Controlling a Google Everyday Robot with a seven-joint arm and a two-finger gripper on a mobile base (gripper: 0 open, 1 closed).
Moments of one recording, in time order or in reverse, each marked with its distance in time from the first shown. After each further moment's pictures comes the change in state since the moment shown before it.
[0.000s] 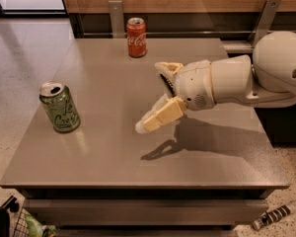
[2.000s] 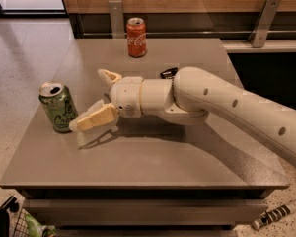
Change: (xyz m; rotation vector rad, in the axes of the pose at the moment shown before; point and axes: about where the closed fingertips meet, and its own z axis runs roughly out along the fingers) arm -0.037 0.009 0.148 -0.076 -0.294 0.052
